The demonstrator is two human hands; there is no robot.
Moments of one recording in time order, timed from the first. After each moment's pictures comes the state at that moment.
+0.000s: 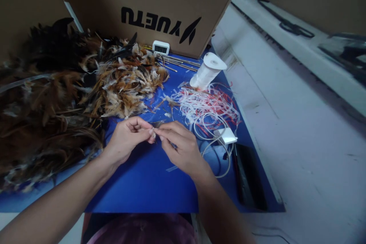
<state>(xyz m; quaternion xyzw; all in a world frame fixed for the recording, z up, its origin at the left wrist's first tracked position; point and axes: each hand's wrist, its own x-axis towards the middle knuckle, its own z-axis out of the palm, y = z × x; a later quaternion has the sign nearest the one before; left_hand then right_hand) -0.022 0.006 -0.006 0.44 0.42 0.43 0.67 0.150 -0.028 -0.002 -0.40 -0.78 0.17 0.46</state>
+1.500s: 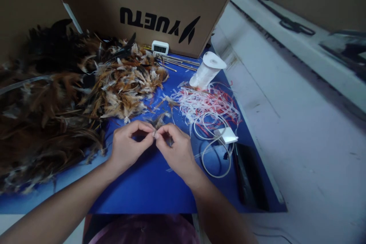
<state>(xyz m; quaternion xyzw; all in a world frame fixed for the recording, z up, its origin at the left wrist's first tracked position) -0.018 -0.007 -0.011 0.67 0.47 0.46 0.35 0.127 -0.033 -0.004 -0.55 -0.63 0.26 0.48</state>
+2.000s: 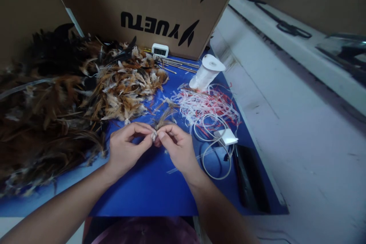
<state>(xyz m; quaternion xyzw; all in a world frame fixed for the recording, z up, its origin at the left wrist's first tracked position) -0.019 -0.009 -0.011 0.65 0.43 0.51 0.35 0.126 -0.030 -0.002 -0.47 -0.47 0.51 0.54</state>
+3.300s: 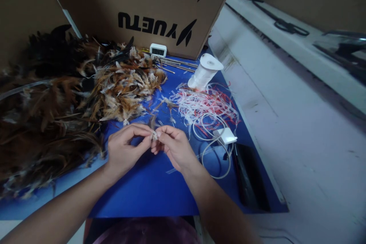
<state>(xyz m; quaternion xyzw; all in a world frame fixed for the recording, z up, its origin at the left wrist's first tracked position) -0.021 -0.004 -0.017 0.70 0.37 0.55 0.26 0.126 -0.024 -0.010 -0.39 -0.27 0.71 0.52</state>
